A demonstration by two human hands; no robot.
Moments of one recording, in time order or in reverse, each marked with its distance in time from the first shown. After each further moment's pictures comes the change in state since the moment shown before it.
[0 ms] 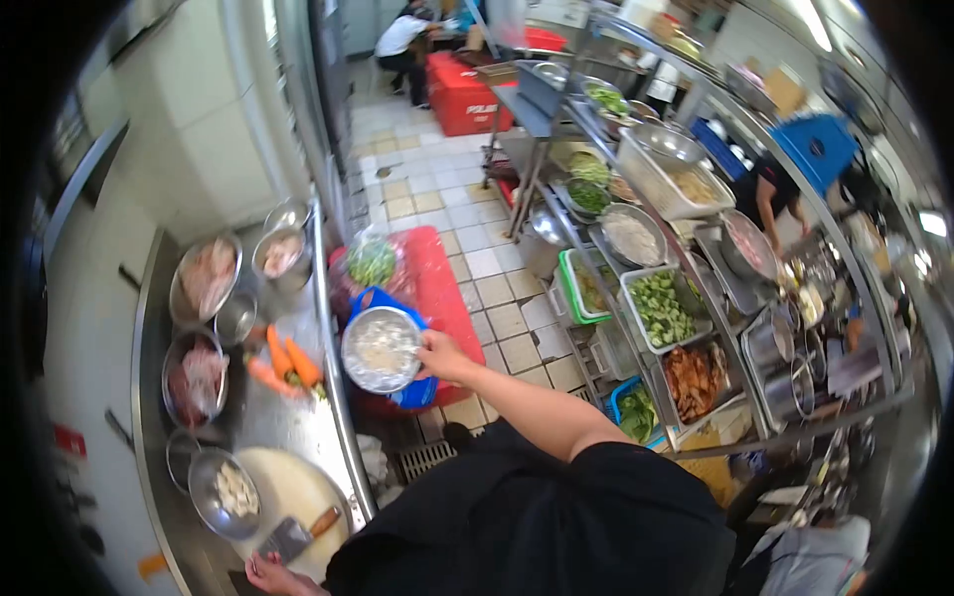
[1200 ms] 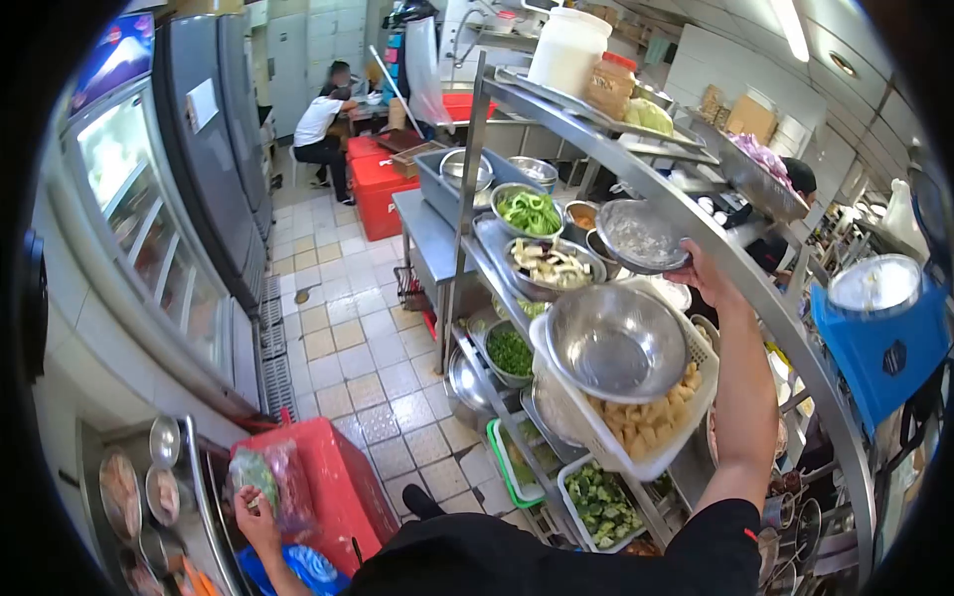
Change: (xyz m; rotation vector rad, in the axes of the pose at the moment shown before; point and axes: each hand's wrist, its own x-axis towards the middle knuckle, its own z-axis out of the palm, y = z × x) left_hand -0.467 0.077 0.692 0.187 -0.986 0.395; right_hand 0.076 -0.424 -0.914 -0.156 0.923 -0.158
